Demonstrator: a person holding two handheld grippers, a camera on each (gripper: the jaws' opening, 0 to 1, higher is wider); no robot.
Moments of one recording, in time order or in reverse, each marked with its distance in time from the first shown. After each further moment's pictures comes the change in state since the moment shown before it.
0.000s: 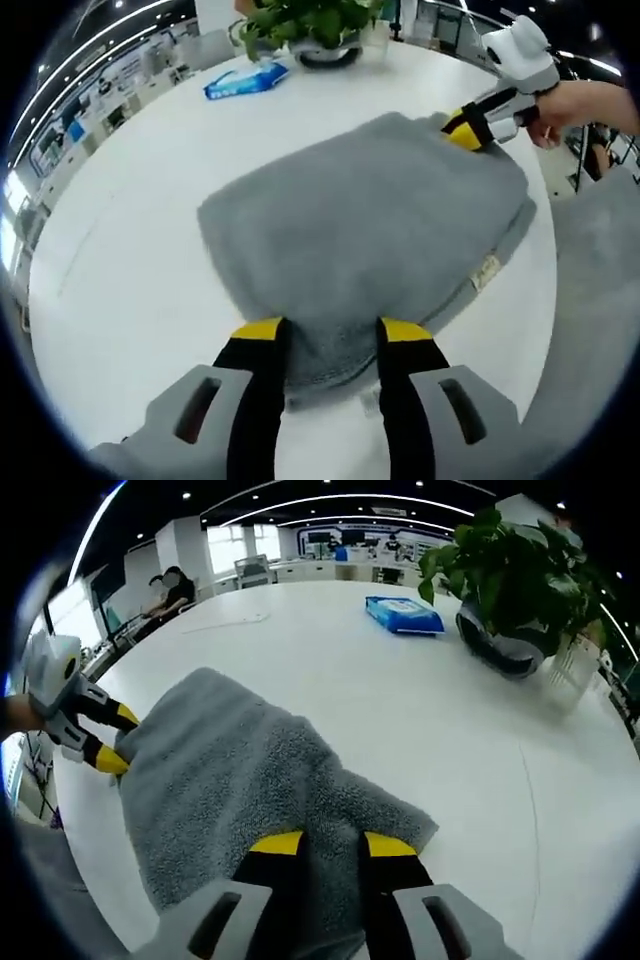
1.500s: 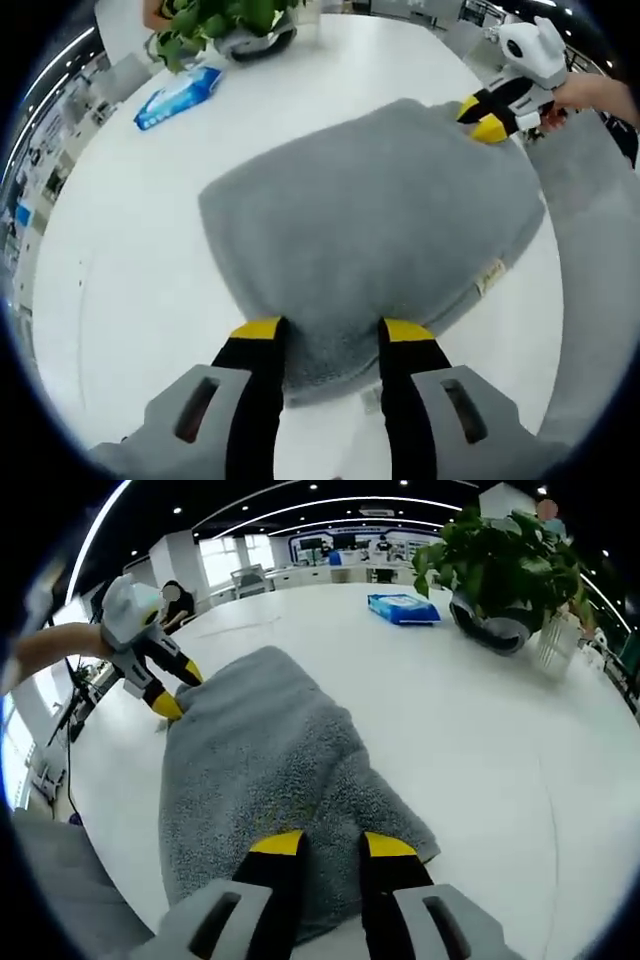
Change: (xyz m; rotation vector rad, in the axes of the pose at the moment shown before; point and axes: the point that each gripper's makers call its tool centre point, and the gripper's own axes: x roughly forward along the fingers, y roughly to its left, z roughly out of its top) left arm 0.021 0.039 0.029 0.318 0.087 -0.197; right arm -0.027 0.031 -0.034 0.070 -0.016 0.031
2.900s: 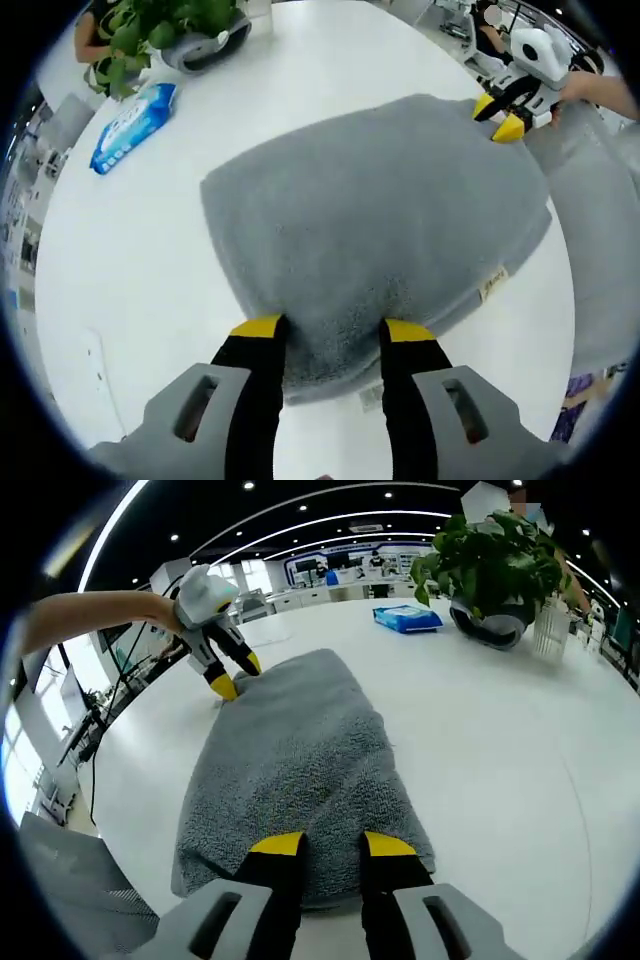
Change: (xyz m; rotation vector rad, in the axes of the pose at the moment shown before) left arm 0.017 0.043 0.027 0.238 0.088 -0.134; right arm -0.009 0.035 -0.014 0.066 -0.100 0.046
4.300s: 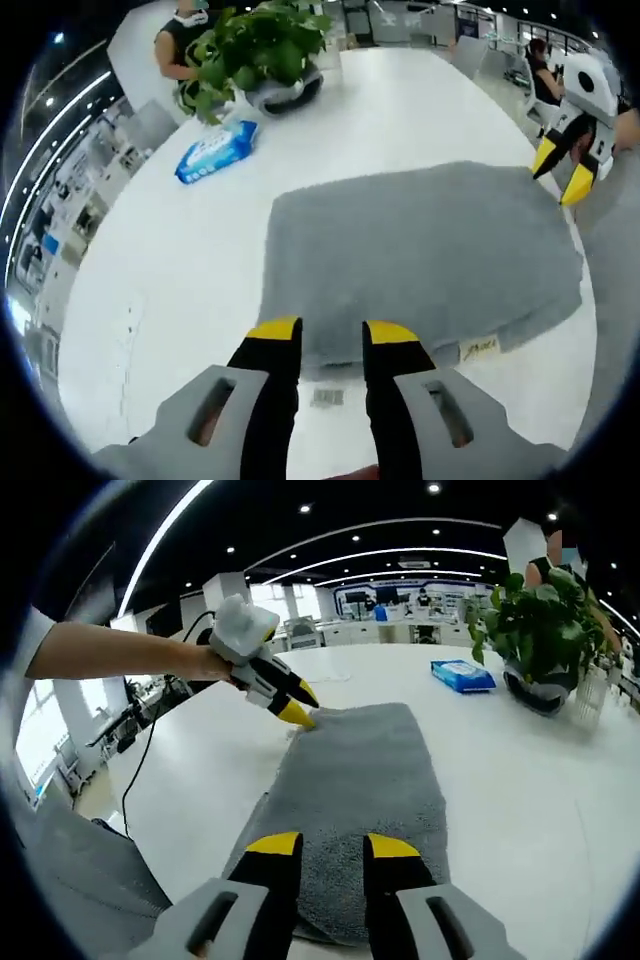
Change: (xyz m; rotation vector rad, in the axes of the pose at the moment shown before) left arm -0.053 -0.018 0.026 -0.235 -0.346 0.334; right arm -0.014 0.064 0.043 -0.153 -0.145 0.157
